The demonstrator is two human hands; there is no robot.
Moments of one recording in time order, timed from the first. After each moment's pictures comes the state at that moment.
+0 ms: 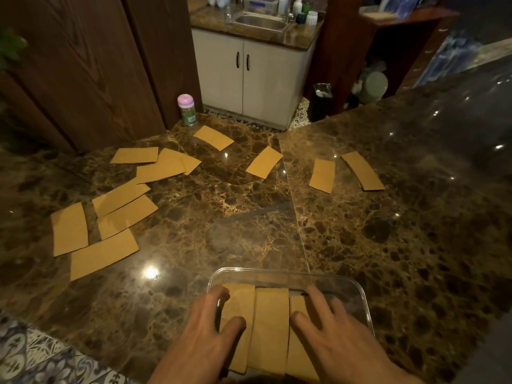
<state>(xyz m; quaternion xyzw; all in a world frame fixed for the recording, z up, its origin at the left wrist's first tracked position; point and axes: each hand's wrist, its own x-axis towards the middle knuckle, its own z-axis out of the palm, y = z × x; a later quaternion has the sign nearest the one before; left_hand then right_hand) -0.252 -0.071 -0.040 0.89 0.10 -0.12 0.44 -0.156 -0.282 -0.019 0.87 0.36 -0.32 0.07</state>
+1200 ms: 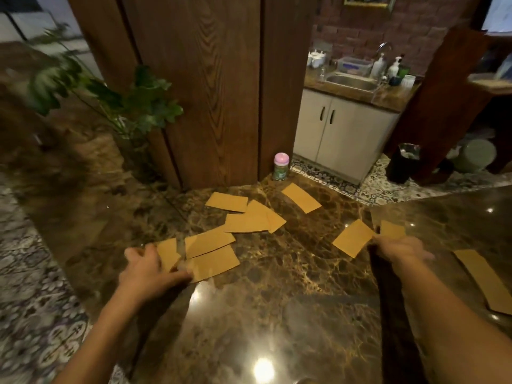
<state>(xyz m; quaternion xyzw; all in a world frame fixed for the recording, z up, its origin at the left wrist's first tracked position) -0.198 0.223 -0.049 0.81 0.52 -0.04 0.25 0.175 -0.127 -0.076 0.91 -0.24 -0.18 -0.29</state>
